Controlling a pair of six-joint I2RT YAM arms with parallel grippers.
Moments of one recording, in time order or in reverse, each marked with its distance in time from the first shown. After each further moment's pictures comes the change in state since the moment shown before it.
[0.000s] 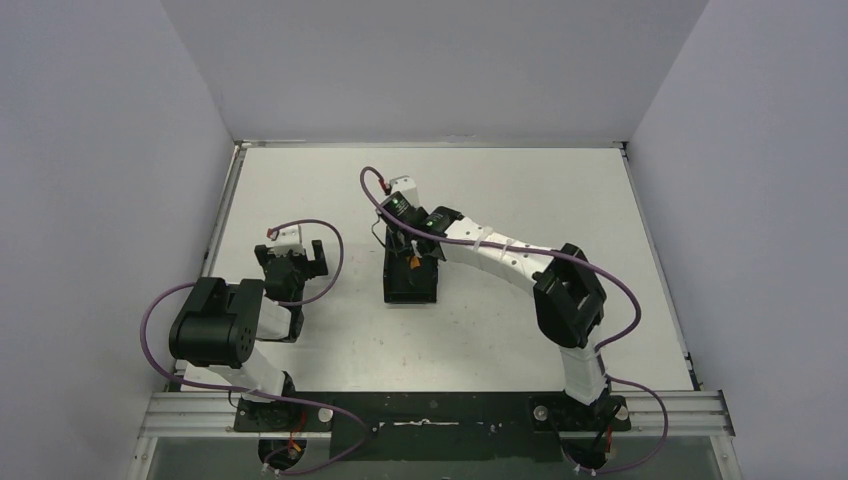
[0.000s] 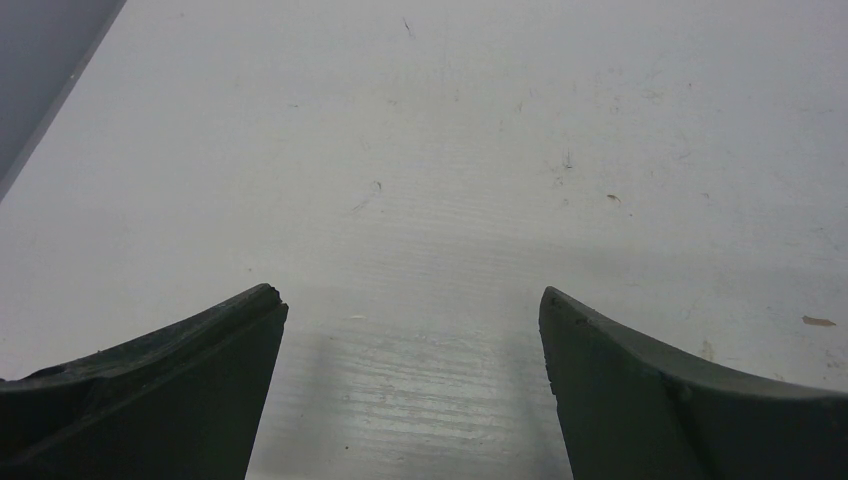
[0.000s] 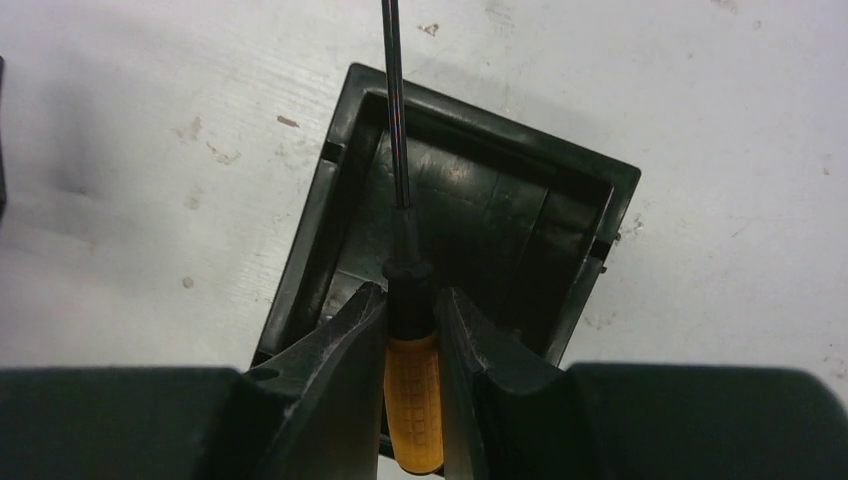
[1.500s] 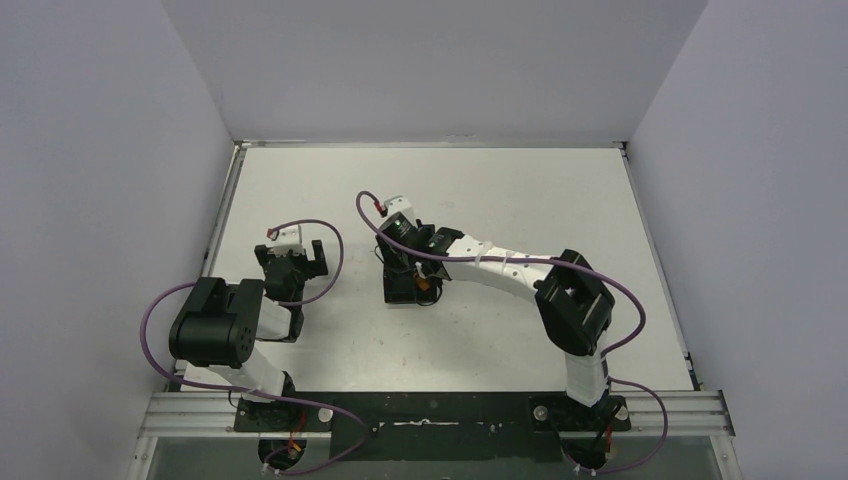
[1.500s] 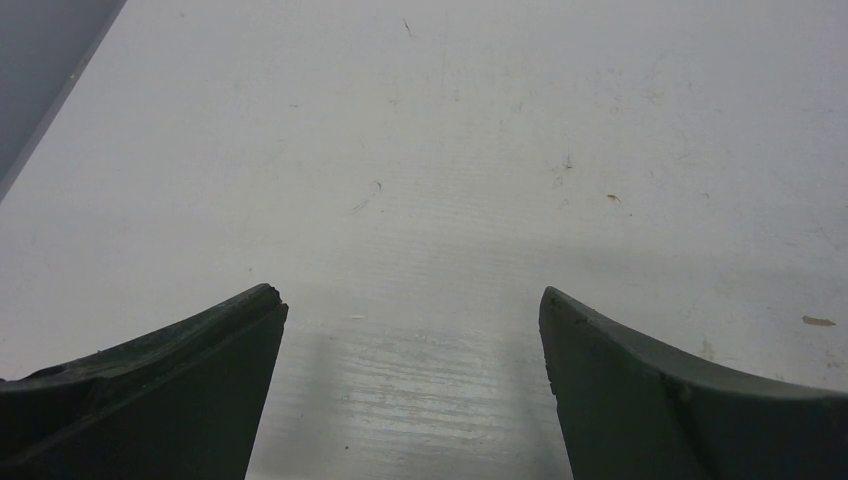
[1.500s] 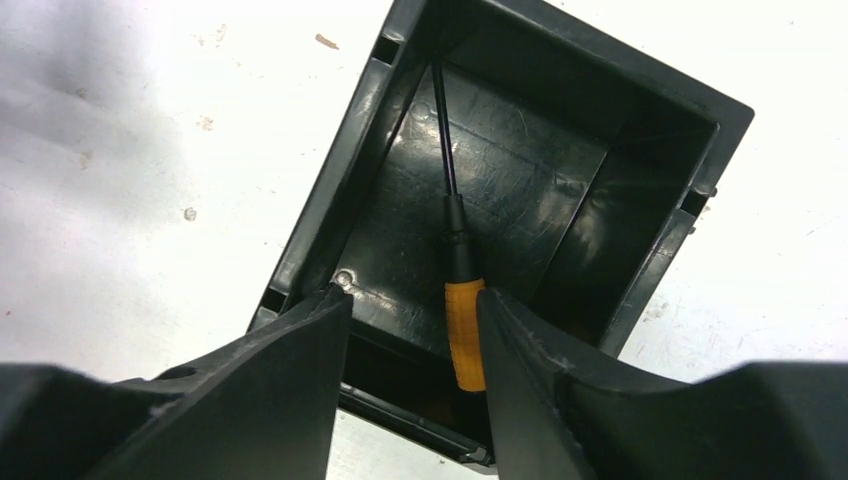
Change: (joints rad) left arm 0.000 0.000 0.000 0.000 0.000 0.000; right arm 0.046 -0.063 -0.227 0.171 -0.054 -0.063
